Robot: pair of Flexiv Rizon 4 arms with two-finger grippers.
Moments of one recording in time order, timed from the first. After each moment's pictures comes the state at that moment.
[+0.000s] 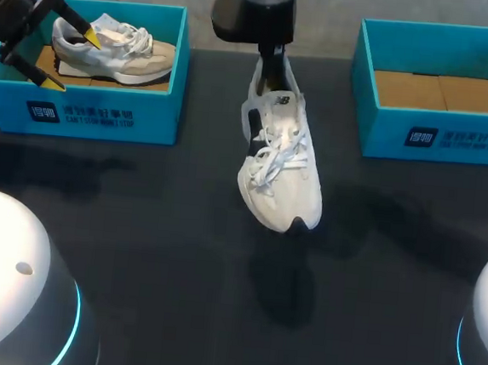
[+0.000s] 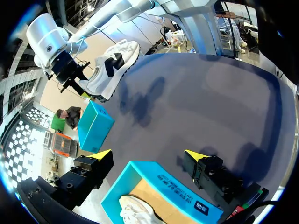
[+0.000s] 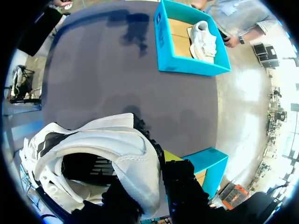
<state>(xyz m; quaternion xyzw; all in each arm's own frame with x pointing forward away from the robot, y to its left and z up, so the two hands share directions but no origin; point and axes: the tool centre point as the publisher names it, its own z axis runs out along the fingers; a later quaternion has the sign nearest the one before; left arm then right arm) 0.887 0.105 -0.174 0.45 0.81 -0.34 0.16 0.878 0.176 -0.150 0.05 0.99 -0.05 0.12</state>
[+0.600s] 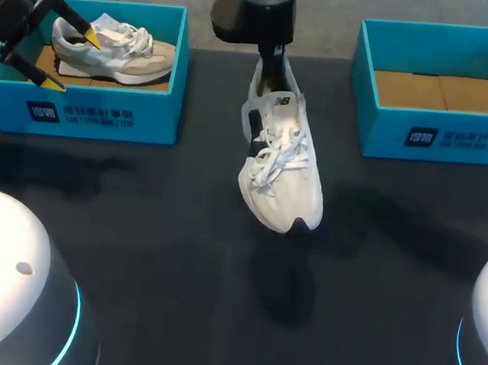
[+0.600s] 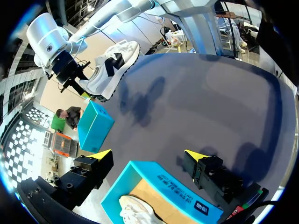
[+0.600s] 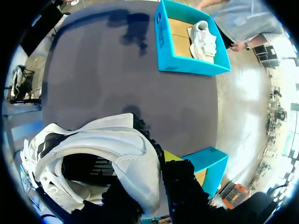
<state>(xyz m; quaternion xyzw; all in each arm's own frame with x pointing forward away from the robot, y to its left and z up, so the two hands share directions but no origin) 0.887 0.105 -0.174 0.45 0.81 -0.34 0.16 0.880 0.170 -0.152 0.06 0.99 -0.06 0.12</state>
